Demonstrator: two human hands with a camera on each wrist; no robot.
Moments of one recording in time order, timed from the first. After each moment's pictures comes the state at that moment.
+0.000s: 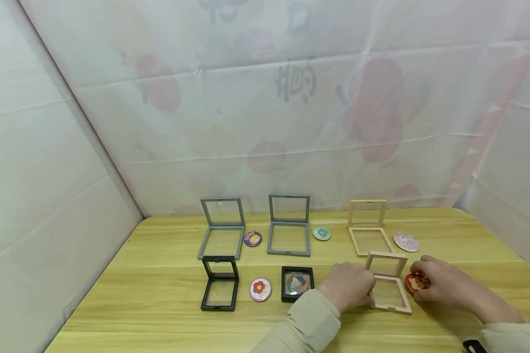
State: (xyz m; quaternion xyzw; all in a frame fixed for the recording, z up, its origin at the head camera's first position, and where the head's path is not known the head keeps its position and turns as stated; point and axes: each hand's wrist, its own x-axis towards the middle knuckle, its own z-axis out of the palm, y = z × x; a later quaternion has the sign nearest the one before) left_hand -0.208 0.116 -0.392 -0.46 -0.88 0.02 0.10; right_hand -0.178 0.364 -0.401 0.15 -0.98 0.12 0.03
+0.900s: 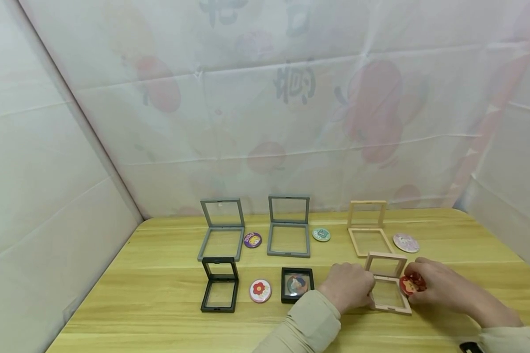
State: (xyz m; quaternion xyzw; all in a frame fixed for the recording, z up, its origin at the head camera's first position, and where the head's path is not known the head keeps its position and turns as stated) left_hand -0.206 0.118 -0.391 -0.44 -0.89 0.03 0.10; right_hand -0.177 0.359 -0.397 0.20 -0.97 0.15 0.04
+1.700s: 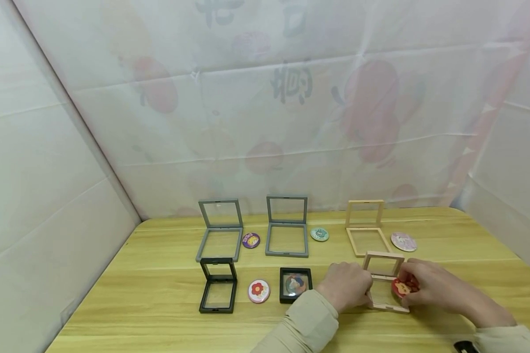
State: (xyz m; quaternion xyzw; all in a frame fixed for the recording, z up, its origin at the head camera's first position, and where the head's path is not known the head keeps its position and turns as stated) left_hand -0.207 0.120 -0.391 -0.43 -0.90 0.03 0.10; right_hand -0.173 0.349 -0.395 0.22 -0.96 0.18 0.02
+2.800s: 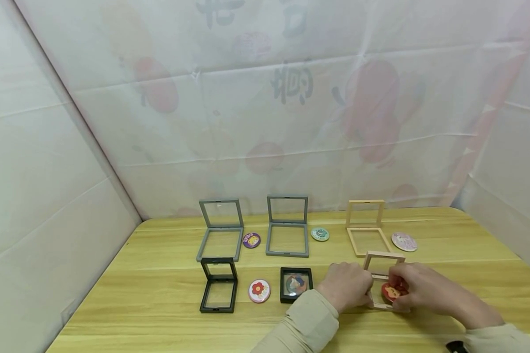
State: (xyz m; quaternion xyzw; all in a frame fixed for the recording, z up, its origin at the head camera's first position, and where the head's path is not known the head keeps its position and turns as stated) left_hand -0.208 0.120 -0.391 -0.43 -0.90 0.03 0.09; right_hand -0.173 0.328 -0.394 0.26 -0.94 0.21 0.01
